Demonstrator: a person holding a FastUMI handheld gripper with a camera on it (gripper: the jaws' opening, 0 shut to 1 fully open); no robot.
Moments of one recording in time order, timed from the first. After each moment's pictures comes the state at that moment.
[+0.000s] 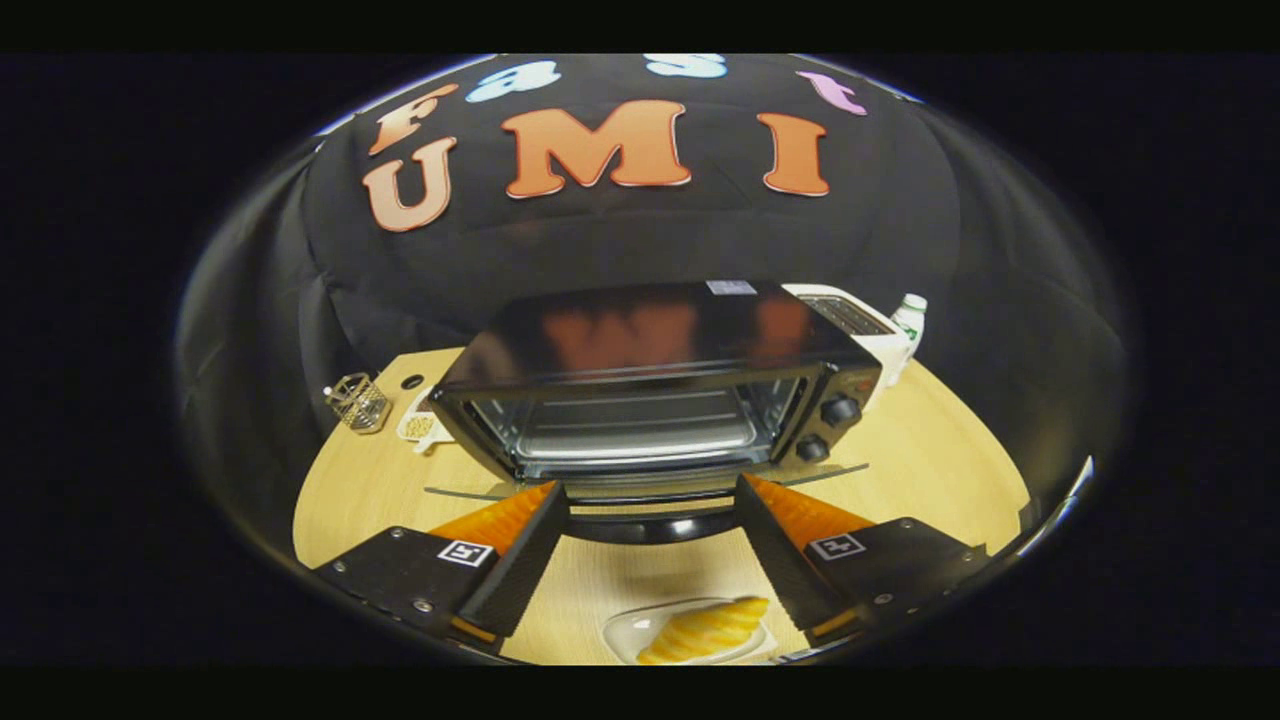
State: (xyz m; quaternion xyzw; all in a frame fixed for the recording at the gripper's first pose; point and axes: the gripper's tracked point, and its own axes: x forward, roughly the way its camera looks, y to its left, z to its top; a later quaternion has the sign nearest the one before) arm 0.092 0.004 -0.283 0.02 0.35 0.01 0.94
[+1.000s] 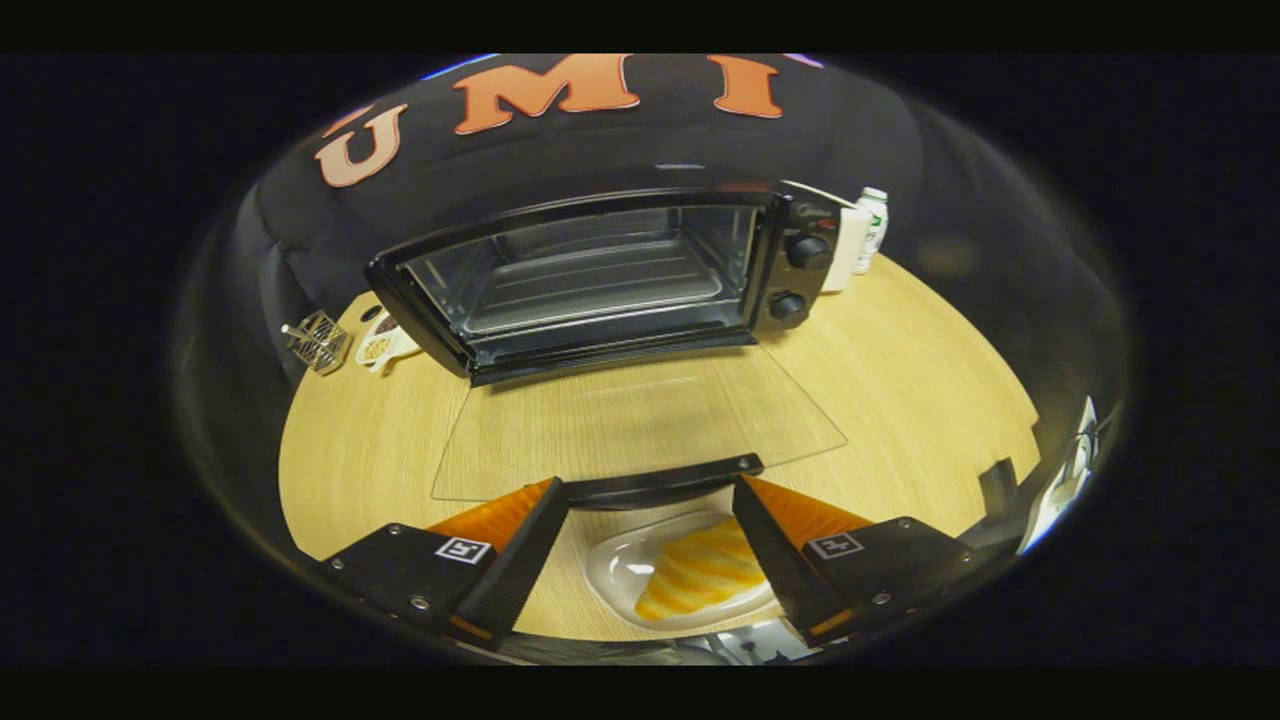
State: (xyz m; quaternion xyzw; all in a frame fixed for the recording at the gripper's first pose) arm 0.012 -0.017 -0.353 0.03 0.44 -0.05 0.89
